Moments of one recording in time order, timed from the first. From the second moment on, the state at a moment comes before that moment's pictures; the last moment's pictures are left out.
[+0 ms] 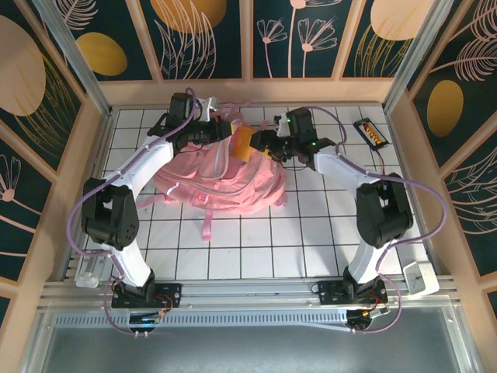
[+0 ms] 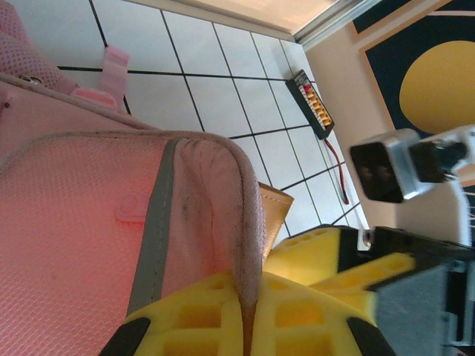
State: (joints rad) left arm -0.33 1.78 1.47 -0.29 0.61 -0.54; right arm 0.46 1.77 1.31 -0.16 -0.57 0.78
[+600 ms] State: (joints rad) left arm -0.33 1.78 1.47 -0.28 0.61 -0.54; right arm 0.49 1.89 1.41 -0.12 -0.56 0.82
